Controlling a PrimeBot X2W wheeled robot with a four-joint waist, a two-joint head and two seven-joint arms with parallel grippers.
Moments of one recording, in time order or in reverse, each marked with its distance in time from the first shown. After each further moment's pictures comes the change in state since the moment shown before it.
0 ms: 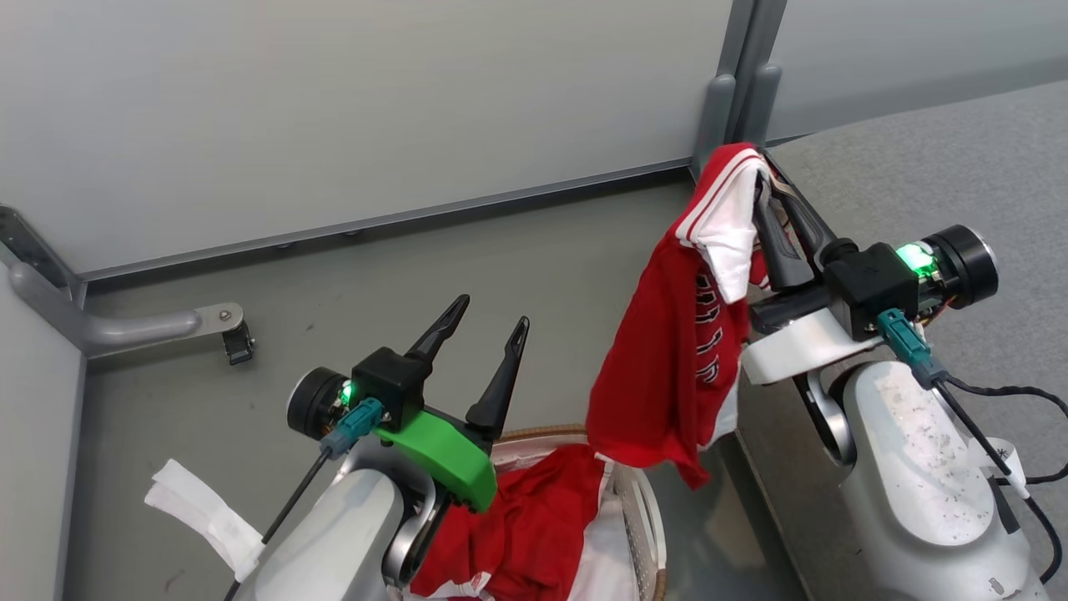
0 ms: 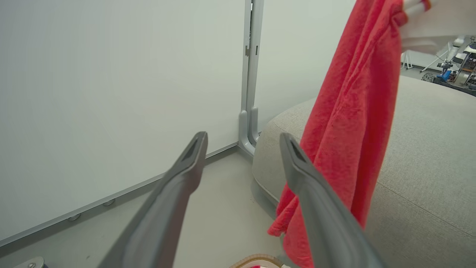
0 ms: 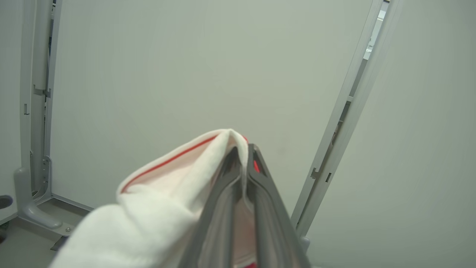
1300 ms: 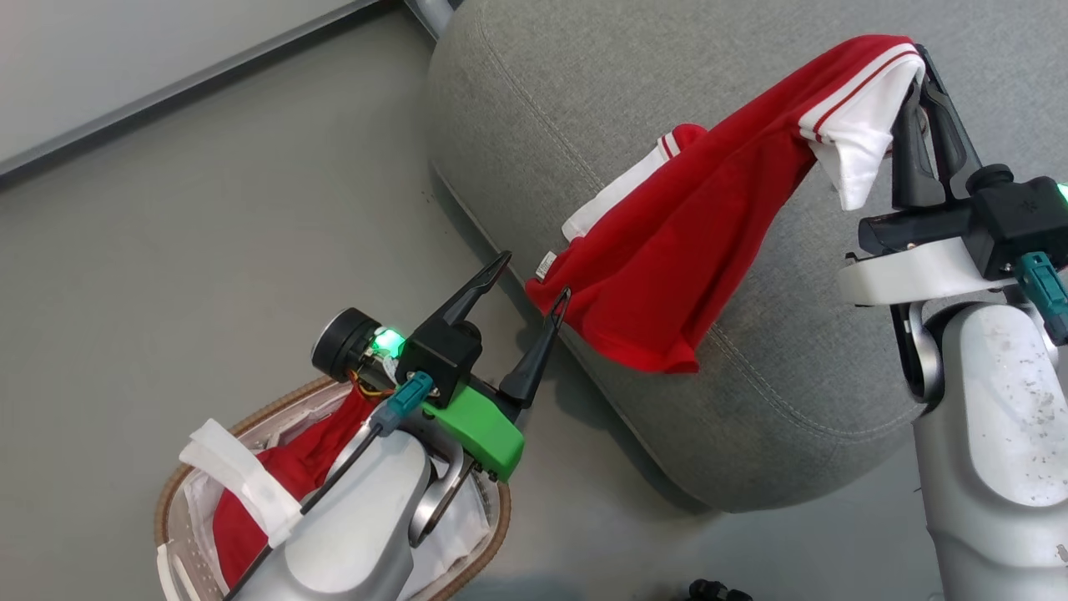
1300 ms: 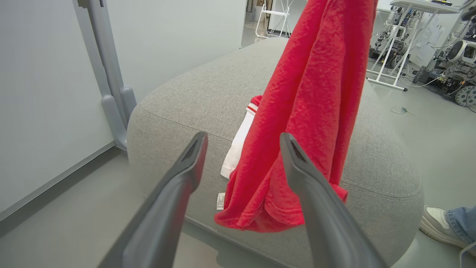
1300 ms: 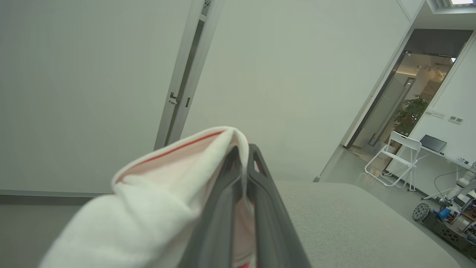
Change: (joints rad) left arm -0.071 -0.052 0.022 0.012 0.208 -0.063 -0.001; right arm -0.059 -0.004 -0.208 -0.092 -0.037 0.000 0.000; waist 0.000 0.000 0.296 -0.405
